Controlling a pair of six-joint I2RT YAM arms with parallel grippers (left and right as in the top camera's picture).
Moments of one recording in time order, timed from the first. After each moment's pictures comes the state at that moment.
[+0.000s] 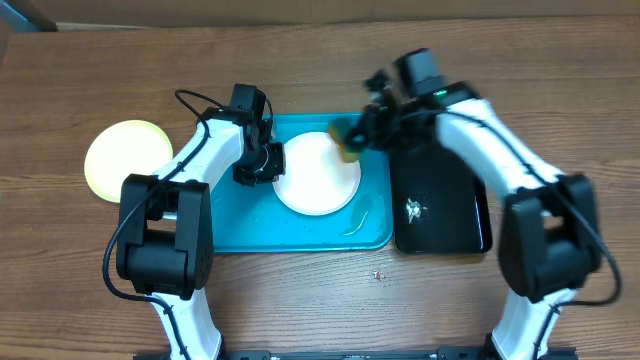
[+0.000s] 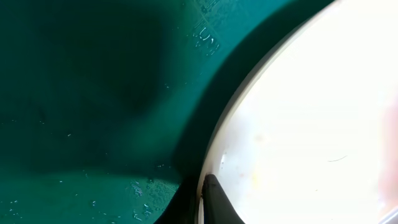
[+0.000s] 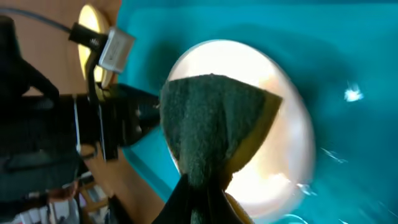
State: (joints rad) left arm -0.17 2.02 1.35 -0.80 0.20 -0.25; right arm 0.30 1.99 1.54 -0.74 -0.73 0.33
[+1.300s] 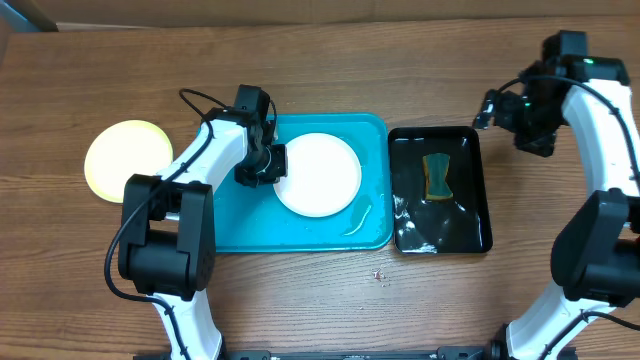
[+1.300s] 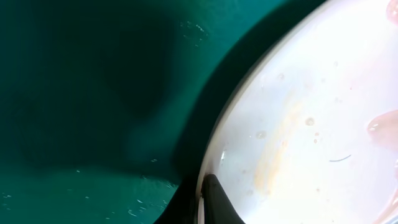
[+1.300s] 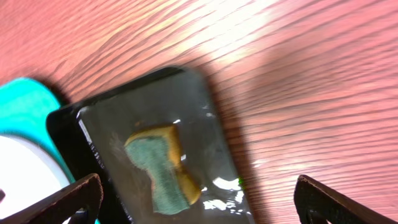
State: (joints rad) left arm -0.19 2.02 1.35 -0.81 0.17 -0.25; right arm -0.15 1.94 1.68 -1.16 -0.23 0.24
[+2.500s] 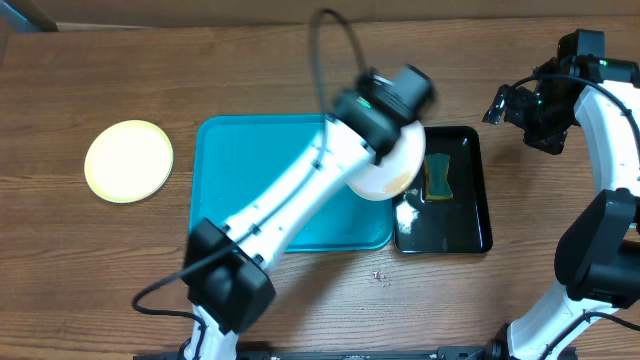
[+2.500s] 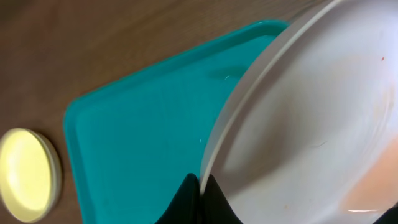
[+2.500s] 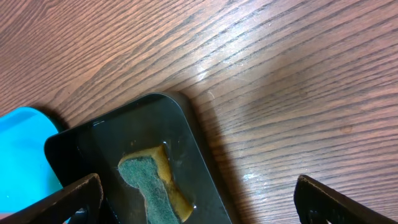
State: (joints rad) left arm -0.78 2.03 1.99 -1.26 -0.52 -0.37; right arm -0.20 1.94 1.68 -1.12 -0.23 0.25
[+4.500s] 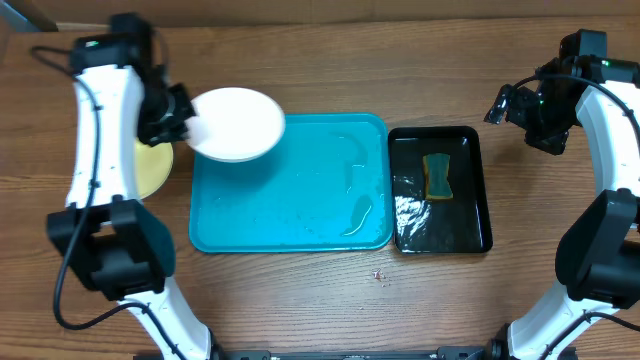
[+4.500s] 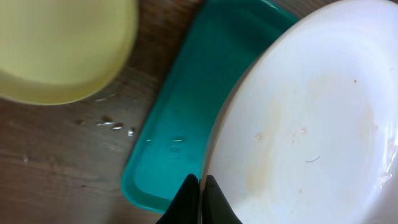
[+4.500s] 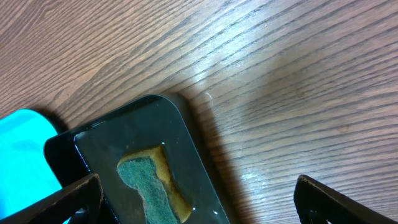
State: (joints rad) left arm 0.17 2.02 1.99 -1.46 0.12 -0.35; right arm -0.20 1.94 1.68 -1.12 -0.23 0.25
